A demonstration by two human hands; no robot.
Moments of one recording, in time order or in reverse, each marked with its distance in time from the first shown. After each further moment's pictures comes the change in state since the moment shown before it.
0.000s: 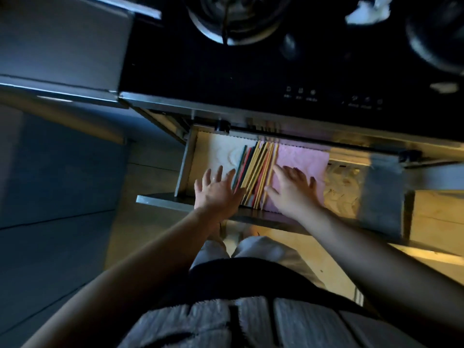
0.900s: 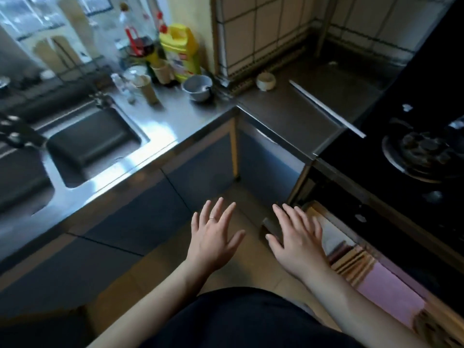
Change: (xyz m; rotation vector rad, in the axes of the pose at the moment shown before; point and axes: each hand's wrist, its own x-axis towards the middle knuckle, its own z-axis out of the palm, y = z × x) left_hand -0.261 -0.266 -0.019 -0.245 0.671 -0.327; right_hand -0.168 -0.295 0.051 -0.299 0.185 -0.723
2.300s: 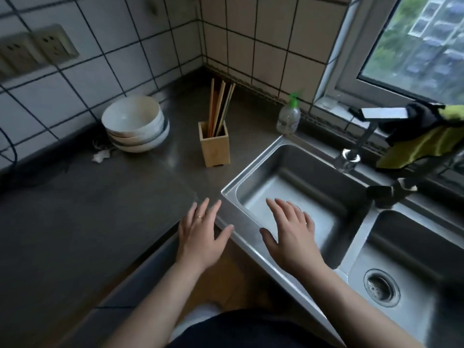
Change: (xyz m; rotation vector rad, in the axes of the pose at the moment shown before) left_hand -0.199 -0.512 -0.159 -0.399 0.660 -1.440; right_hand 0.131 -0.703 0.185 -0.155 -0.430 -1.419
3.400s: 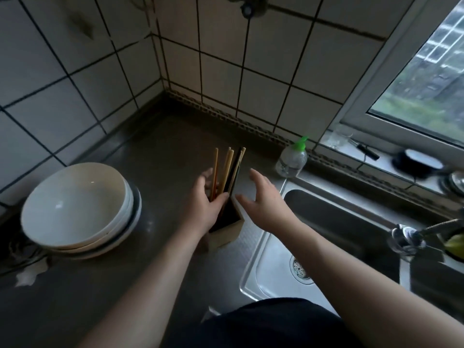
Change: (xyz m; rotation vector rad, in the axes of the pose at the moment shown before) left_hand 0.361 -0.022 -0.070 -0.736 -0.147 0.012; right_hand 0.341 -0.096 -0.015 0.325 -0.024 0.274
